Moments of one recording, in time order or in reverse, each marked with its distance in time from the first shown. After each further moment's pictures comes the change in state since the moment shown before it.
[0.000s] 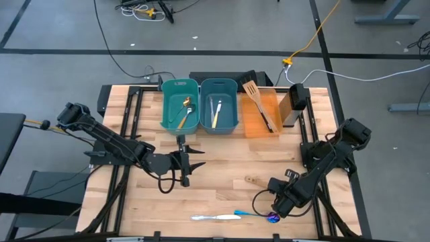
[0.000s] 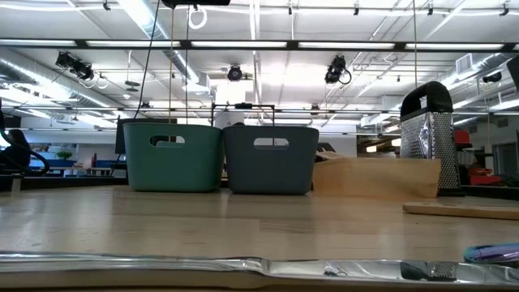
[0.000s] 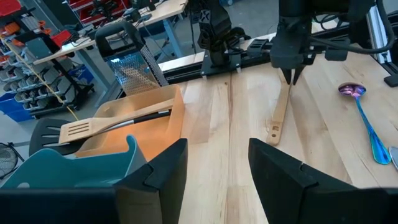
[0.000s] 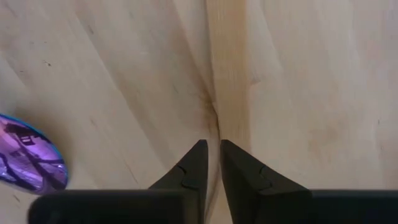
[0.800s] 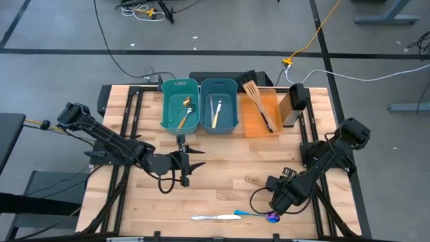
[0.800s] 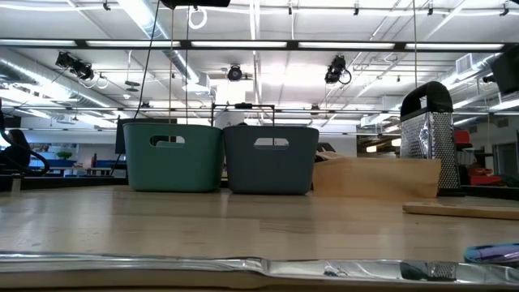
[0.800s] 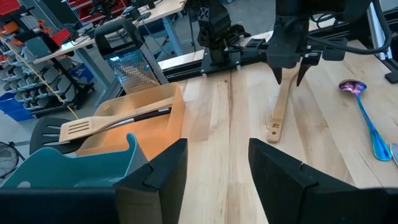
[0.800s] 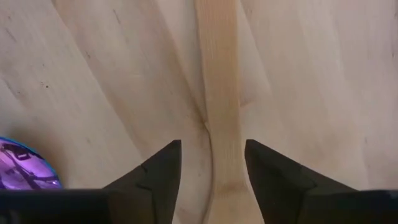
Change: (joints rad) left arm 0.000 0.000 0.000 -0.010 0.000 0.000; right arm -0.041 -0.001 0.000 0.005 0.025 -0.046
